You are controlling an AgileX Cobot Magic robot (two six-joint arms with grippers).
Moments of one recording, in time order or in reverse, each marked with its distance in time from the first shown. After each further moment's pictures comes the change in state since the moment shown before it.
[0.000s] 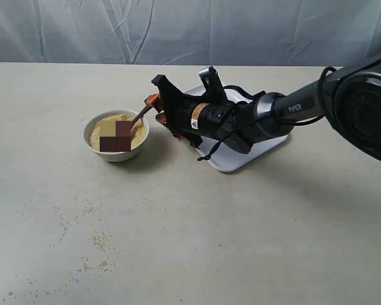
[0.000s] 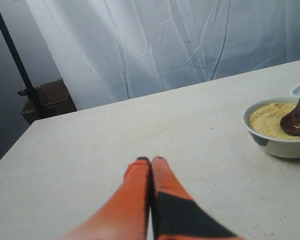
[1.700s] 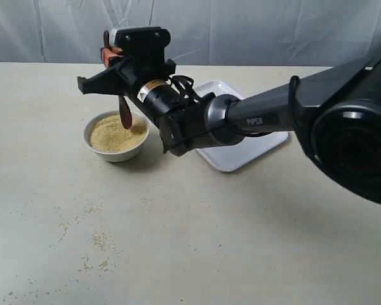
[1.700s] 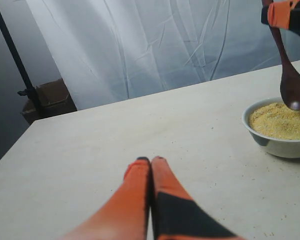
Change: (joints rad) left arm 0.000 0.000 0.000 0.000 0.000 0.000; right arm 0.220 -0.039 -0.124 0.626 -0.211 -1.599
